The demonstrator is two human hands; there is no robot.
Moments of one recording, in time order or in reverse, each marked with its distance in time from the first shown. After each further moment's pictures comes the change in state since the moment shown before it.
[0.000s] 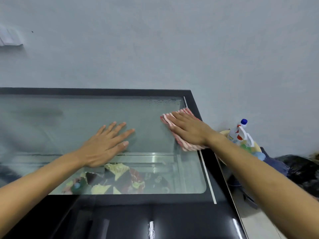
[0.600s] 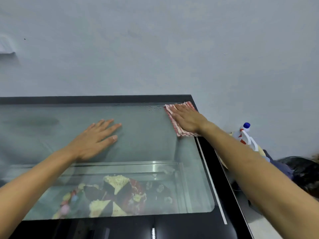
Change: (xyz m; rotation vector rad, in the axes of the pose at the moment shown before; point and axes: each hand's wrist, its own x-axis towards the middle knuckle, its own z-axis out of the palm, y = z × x) left_hand 0.042 -0.068 -0.019 -0.056 0.075 -0.091; right_hand 0.068 0.033 -0.006 0.023 0.018 0.142
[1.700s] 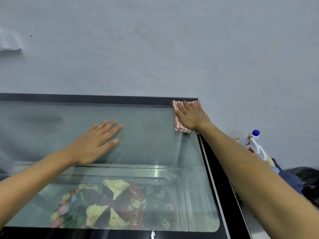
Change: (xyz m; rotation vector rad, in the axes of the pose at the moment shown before) left_hand 0.000 0.000 0.004 0.043 -0.023 0.015; right_hand 0.054 0.014 0.011 0.110 -0.024 0.241
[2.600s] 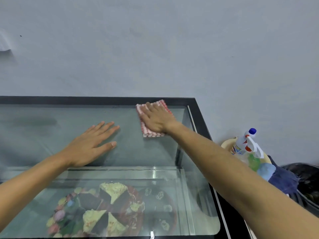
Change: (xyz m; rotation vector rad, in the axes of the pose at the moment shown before) left_hand 0.007 -0.004 0.000 -0.043 0.021 0.025; right_hand 0.004 -0.104 0.010 -0.063 -0.011 -0.285
